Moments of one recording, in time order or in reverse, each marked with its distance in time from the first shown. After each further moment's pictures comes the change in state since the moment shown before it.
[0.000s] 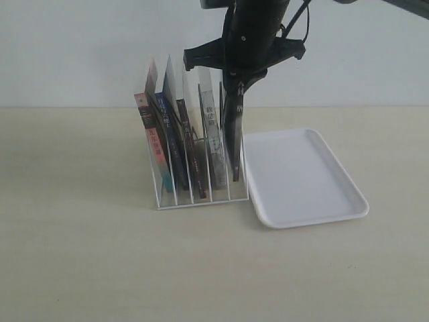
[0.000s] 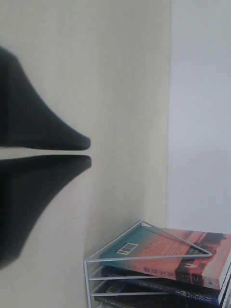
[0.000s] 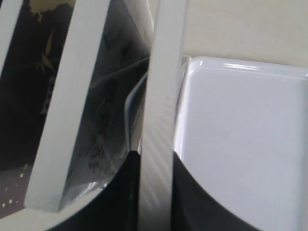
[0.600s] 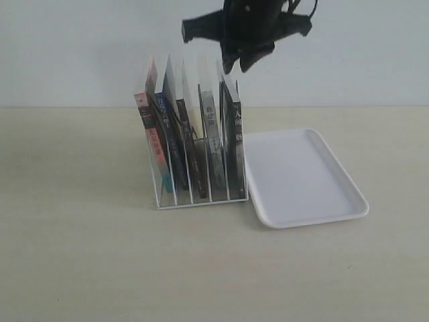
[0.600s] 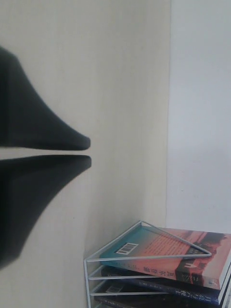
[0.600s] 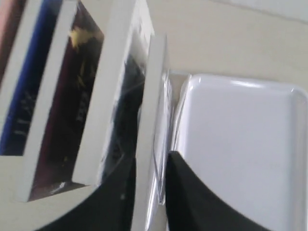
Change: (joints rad) left arm 0.000 0.000 0.000 0.000 0.000 0.000; right arm 0.000 -0.044 -0.089 0.009 0.069 -0.004
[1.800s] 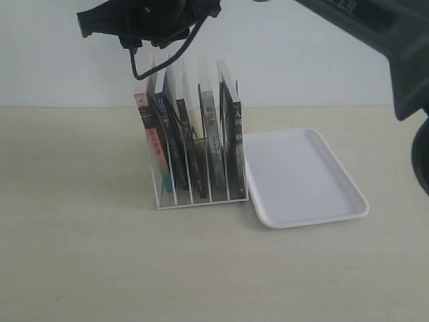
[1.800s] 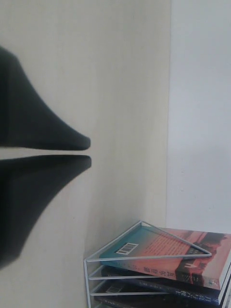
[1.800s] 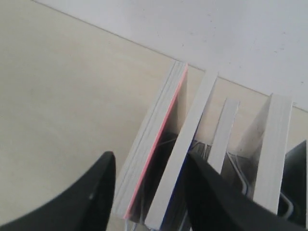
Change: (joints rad) left arm 0.000 0.000 0.000 0.000 0.000 0.000; right arm 0.238 0.113 -0.146 -0.196 -0.214 0.101
